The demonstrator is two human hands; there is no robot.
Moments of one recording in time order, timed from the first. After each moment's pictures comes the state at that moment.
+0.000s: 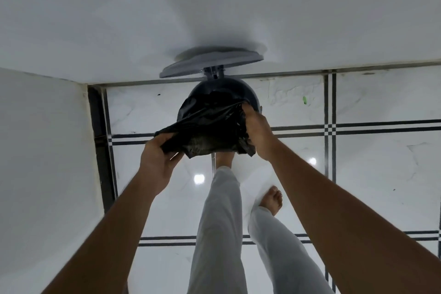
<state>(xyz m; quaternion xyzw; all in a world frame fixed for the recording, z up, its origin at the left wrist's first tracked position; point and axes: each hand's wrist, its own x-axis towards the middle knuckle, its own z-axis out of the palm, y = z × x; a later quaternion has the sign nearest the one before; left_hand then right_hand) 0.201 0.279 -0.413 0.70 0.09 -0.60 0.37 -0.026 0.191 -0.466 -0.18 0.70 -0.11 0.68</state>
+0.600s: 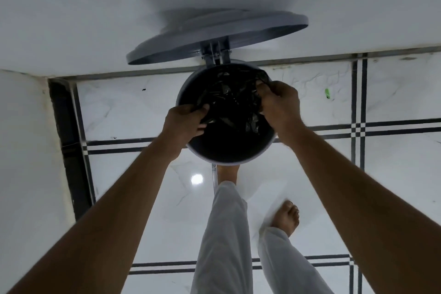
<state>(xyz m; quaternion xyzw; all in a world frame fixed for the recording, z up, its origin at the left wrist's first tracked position) 0.185 0.197 -0.589 0.77 -0.15 -0.60 0.17 -0.032 0.149 -0.604 -0.35 0.77 -0.17 0.51</state>
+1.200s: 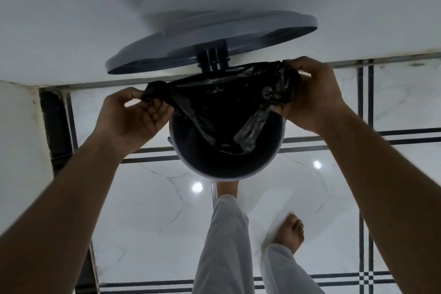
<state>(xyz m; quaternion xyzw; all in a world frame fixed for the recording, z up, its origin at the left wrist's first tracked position) 0.272 0.174 -0.589 0.55 0.19 -0.69 0.43 -0.079 0.095 -0.595 -0.03 0.53 -0.28 0.80</state>
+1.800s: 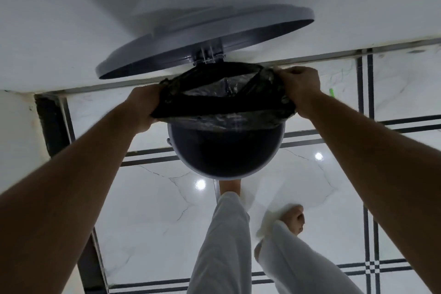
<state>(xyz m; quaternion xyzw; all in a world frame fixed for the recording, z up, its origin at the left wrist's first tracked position) 0.264 0.126 -0.651 0.77 -0.15 -0.60 0.15 -0.080 0.085 -0.670 -0.29 0.79 -0.15 0.52</state>
